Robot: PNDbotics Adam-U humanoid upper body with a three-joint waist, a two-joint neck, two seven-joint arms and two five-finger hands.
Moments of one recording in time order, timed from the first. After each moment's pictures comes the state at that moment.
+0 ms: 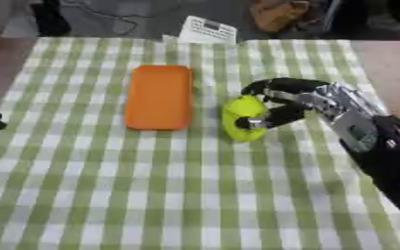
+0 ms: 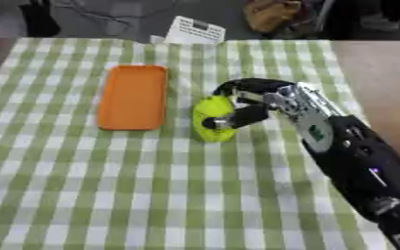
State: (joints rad) left arm -0.30 0.18 0.15 -1.89 0.21 -0.30 -0.47; right arm -0.71 -0.59 0.28 -1.33 0.75 -0.15 0.58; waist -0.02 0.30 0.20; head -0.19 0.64
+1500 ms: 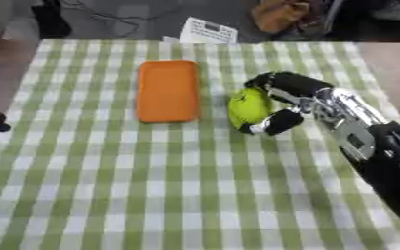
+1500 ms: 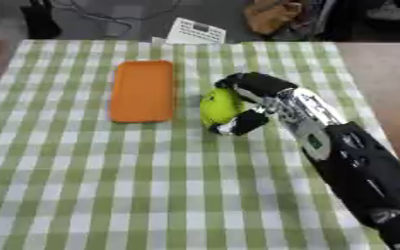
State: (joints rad) left arm -0.30 0.18 0.15 -1.88 0.21 -0.30 -0.48; right arm -0.69 -0.58 0.27 -1.38 0.79 -0.09 0.34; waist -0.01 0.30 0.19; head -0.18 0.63
